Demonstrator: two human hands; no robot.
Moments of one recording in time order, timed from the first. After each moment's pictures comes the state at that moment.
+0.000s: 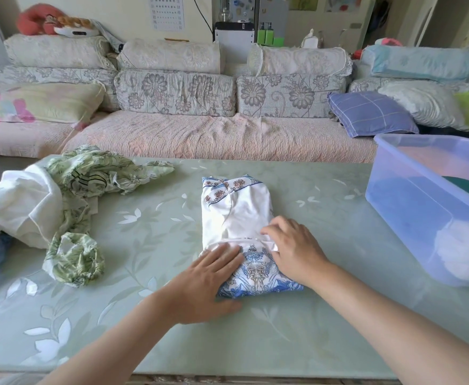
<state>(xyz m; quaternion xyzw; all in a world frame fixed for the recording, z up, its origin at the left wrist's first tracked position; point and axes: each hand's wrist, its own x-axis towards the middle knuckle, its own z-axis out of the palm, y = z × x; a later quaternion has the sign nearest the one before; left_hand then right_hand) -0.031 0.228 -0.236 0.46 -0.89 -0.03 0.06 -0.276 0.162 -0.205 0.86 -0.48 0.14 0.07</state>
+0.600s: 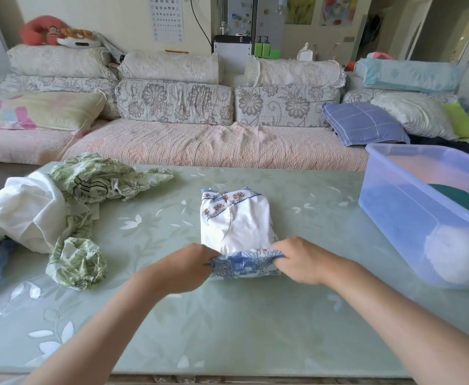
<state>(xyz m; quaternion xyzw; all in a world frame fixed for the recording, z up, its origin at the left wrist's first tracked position) -0.025 0.221 -0.172 0.59 -0.77 -0.22 0.10 -0.285 0.185 -0.161 0.84 -0.51 0.05 -0.19</state>
